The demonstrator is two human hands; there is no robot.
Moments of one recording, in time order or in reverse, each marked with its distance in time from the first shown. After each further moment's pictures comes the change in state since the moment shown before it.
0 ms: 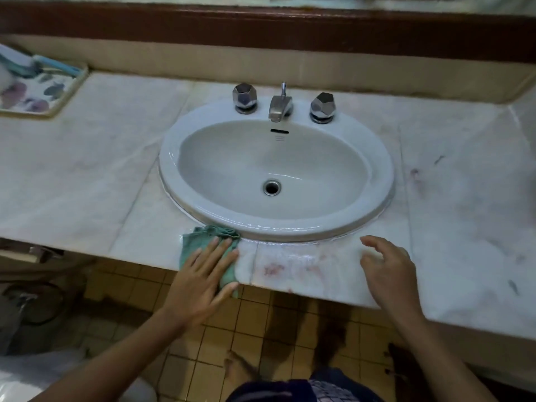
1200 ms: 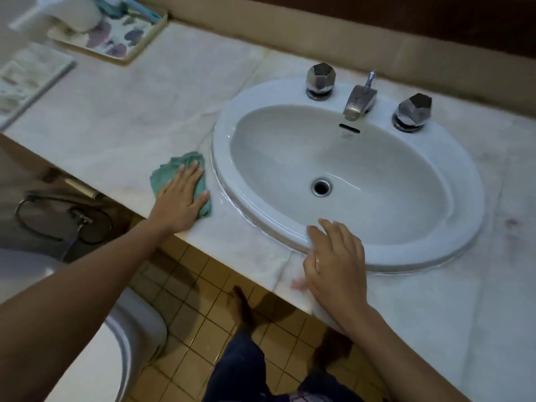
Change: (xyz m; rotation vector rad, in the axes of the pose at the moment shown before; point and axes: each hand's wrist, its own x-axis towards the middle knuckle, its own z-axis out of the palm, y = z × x) left_hand 0.045 -0.144 -0.031 -0.241 -0.038 -0.603; right_hand 0.029 -0.071 0.104 -0.450 -0.295 -0.643
